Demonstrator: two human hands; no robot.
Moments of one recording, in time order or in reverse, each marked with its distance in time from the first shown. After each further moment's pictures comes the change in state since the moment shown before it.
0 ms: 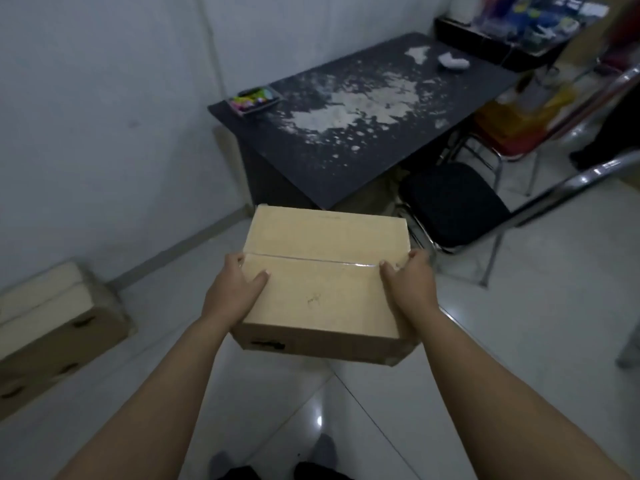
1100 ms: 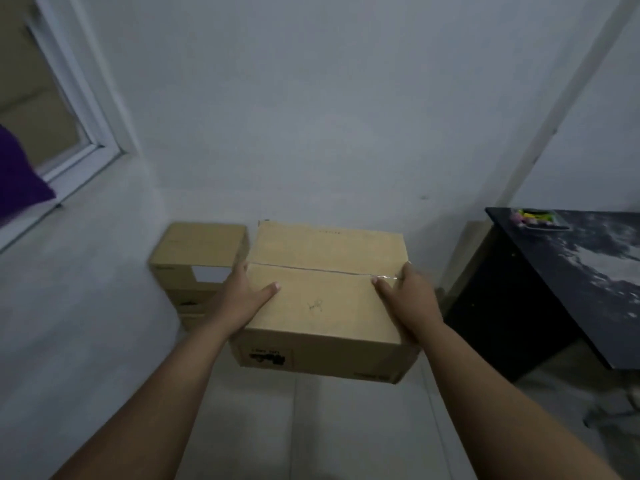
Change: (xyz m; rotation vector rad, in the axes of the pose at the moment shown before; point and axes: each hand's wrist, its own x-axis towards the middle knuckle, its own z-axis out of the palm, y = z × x) left_hand -0.143 -0.297 -0.362 -0.199 0.539 -0.355; right_hand -0.250 -0.315 0.290 -0.274 -0.462 -0.802
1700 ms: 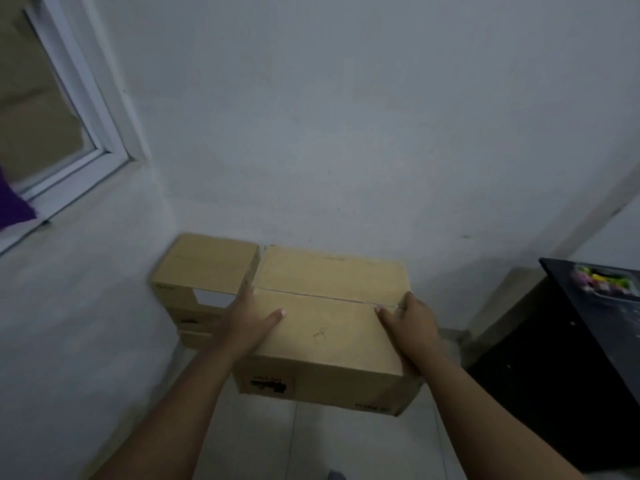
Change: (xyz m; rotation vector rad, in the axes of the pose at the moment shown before) left_hand 0.131 -0.009 0.021 0.107 0.003 -0.104; right_hand 0.150 -0.023 0.058 -0.057 -0.123 -0.042
